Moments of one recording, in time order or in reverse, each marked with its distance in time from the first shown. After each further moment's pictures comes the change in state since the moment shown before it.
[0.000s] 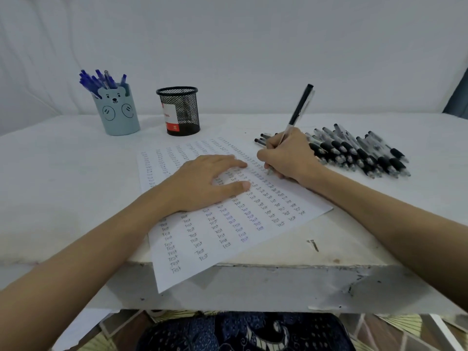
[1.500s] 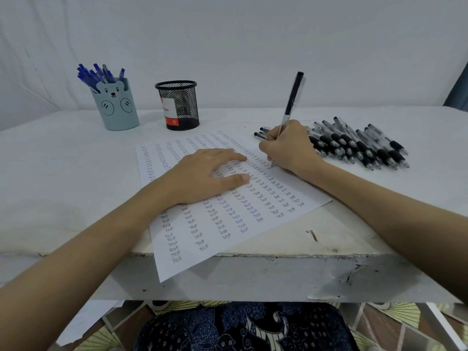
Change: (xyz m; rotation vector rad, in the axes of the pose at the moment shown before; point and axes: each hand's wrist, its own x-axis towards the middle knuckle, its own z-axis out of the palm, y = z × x) left_hand -0.001 0.001 0.001 -0.019 0.006 -0.018; right_hand 0.005 0.006 0.003 -0.031 0.084 -0.007
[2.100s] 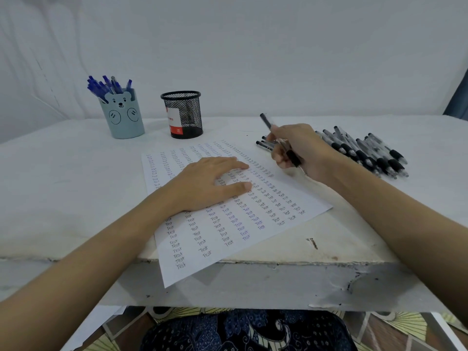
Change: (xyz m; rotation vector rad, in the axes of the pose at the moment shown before) left_hand -0.002 0.001 -0.001 -0.003 -0.008 -0.007; right_hand 0.003 -0.013 -0.025 0.491 -0.237 0.262
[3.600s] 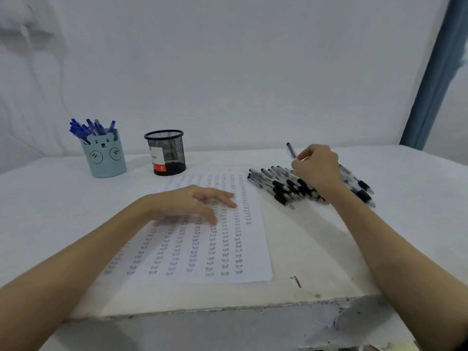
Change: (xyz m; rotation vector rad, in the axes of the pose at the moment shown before) left_hand 0.036 -0.016 -0.032 -0.454 -0.408 0.071; right_hand 0.012 -0.003 -0.057 -0.605 0.603 -0.148
